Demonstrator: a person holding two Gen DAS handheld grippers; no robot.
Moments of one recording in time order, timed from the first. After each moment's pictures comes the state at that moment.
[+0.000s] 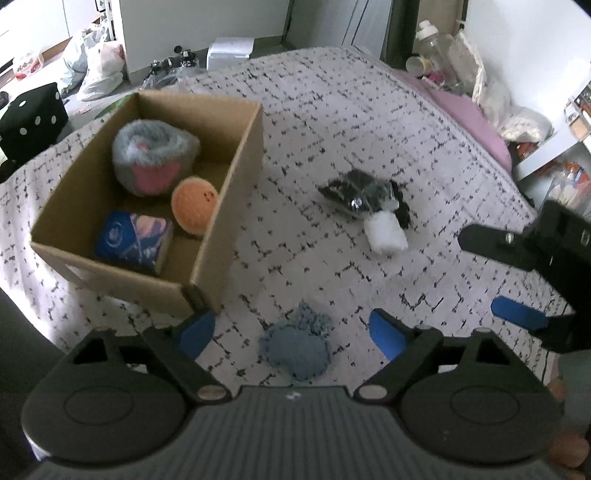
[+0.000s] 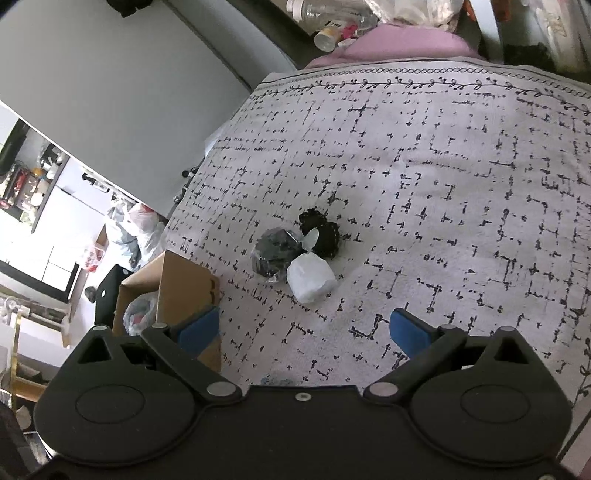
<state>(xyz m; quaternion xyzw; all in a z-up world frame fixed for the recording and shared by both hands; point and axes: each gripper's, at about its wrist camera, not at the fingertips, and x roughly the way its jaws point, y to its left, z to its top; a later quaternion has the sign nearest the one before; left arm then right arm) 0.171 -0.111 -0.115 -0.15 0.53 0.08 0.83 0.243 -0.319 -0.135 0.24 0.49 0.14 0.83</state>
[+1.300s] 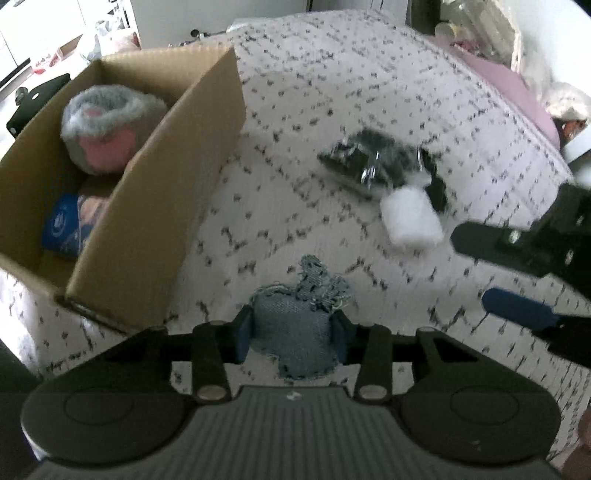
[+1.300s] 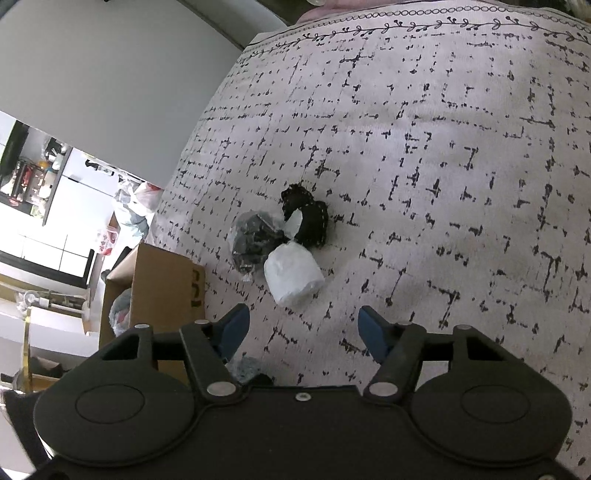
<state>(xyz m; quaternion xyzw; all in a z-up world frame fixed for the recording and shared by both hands) 0.223 -0.143 -0.180 -0.13 0.55 0.14 0.82 0.290 -0.325 -0.190 0.26 0.53 0.17 0.79</state>
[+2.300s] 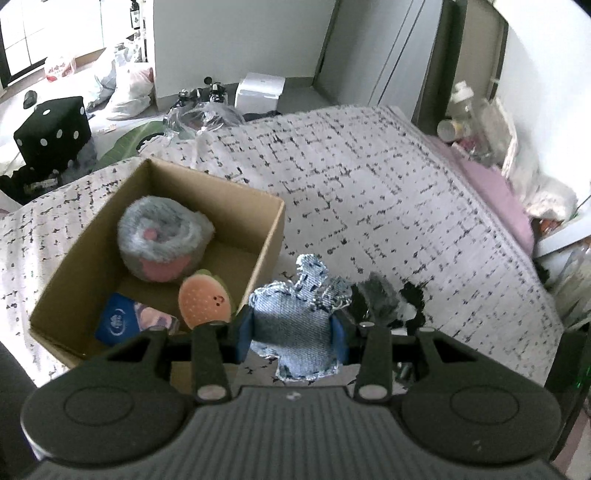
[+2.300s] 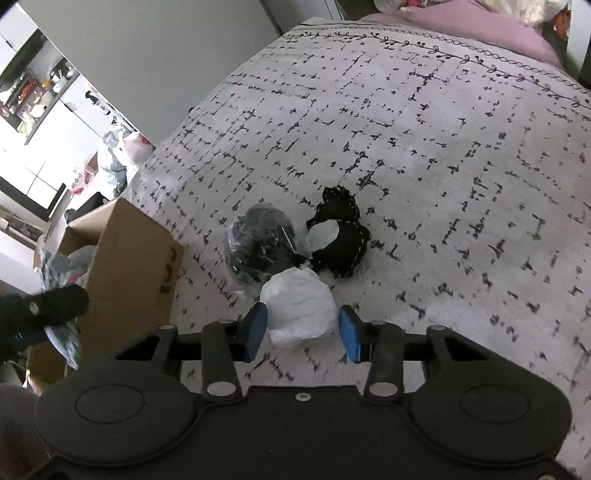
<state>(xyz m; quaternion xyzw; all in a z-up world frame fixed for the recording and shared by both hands) 0.236 -0.072 -0.091 -0.19 0.46 0.14 0.86 0.303 -0.266 -0.187 0.11 0.52 0.19 0.83</state>
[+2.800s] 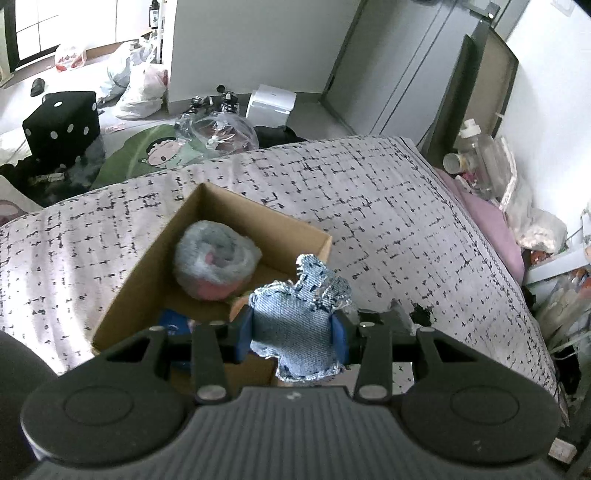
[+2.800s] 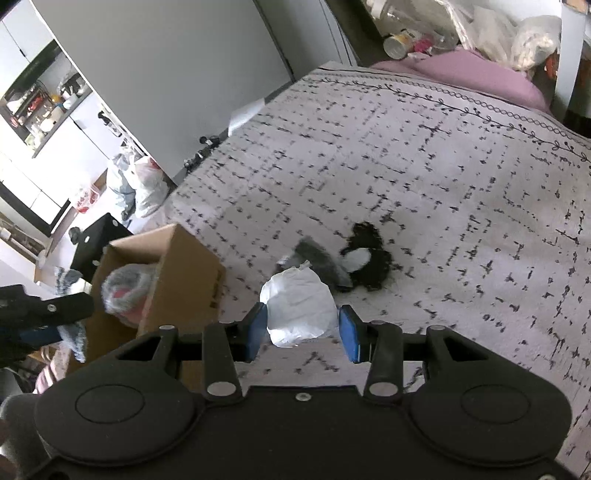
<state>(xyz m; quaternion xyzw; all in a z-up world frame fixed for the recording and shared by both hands) 0.208 -0.013 -0.067 -0.22 0.44 0.14 0.86 0.275 -0.244 -0.129 0.11 0.48 0.18 0.85</state>
